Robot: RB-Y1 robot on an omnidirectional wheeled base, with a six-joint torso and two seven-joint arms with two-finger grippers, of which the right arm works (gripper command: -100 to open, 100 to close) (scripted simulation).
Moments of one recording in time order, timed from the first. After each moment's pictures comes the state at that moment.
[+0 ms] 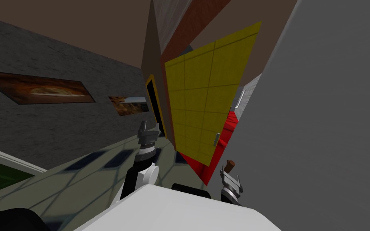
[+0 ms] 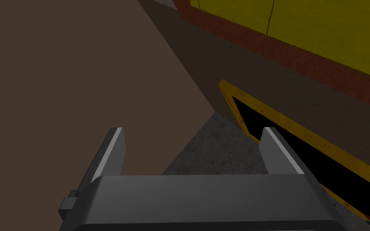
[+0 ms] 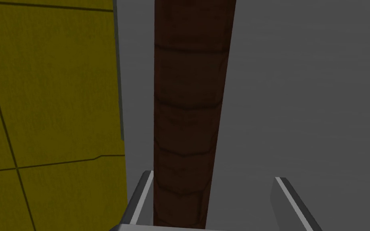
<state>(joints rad) 0.27 -0.09 0.32 -1.06 -1.06 -1.09 -0.88</state>
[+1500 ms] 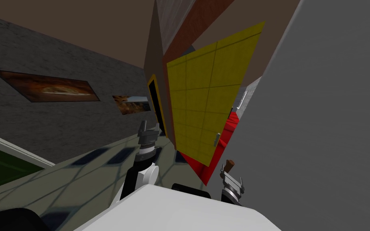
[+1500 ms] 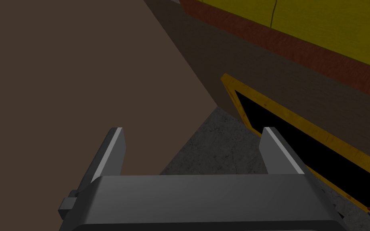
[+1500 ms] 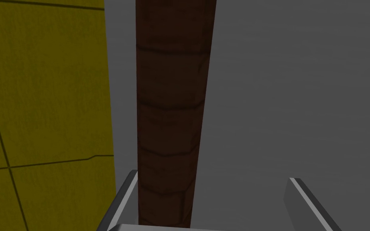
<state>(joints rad) 0.26 -0.08 0.31 -1.05 -1.07 -1.09 -0.87</state>
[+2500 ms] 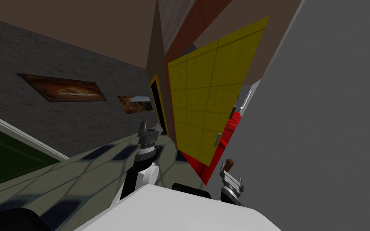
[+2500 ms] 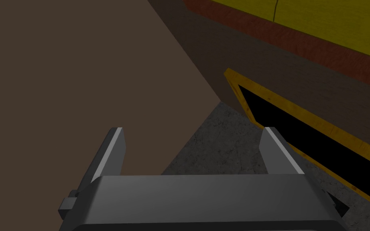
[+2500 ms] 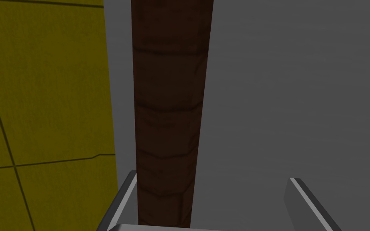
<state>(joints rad) 0.27 -0.07 0.30 -1.09 -1.09 -1.07 -0.85</state>
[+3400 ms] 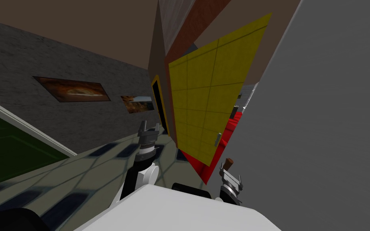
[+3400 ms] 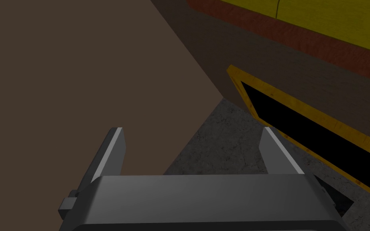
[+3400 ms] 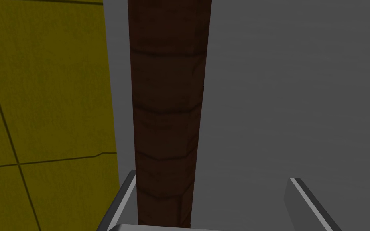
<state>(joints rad) 0.27 -0.07 0.29 -1.12 -1.11 -1.05 -0.82</state>
